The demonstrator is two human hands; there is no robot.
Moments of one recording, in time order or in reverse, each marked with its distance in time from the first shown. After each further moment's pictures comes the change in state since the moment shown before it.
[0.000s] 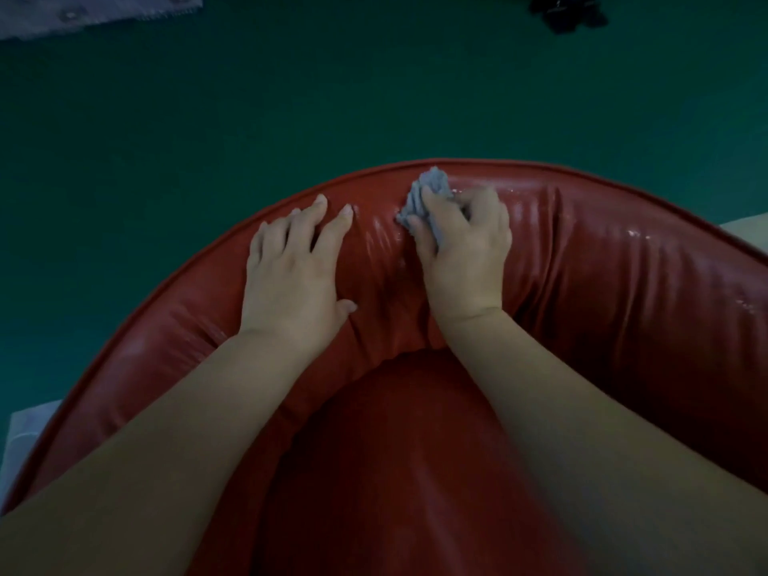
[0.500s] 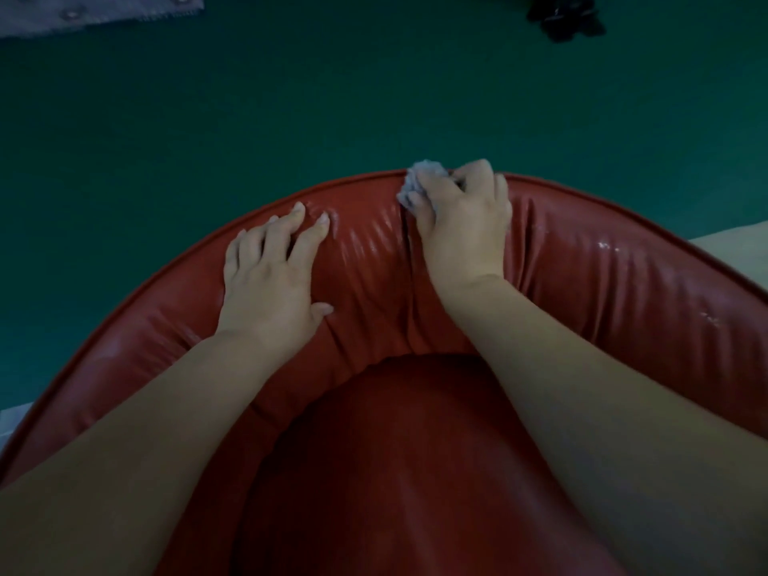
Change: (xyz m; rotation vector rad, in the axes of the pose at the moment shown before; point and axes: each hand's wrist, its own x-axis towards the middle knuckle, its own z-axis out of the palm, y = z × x) left_hand 0.002 0.001 0.007 -0.016 -0.006 -0.040; right_hand 0.039 0.018 -0.008 -0.120 -0.079 -0.029
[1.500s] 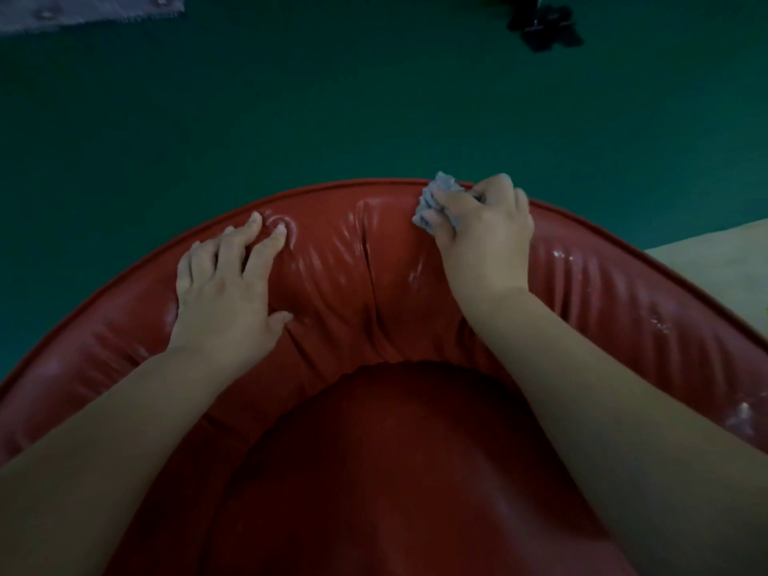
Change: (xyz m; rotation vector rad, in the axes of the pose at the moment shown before) left_hand 0.006 -0.002 0.010 0.019 0.029 -0.017; right_hand 0.005 0.052 -0.030 -0.065 -0.060 0.011
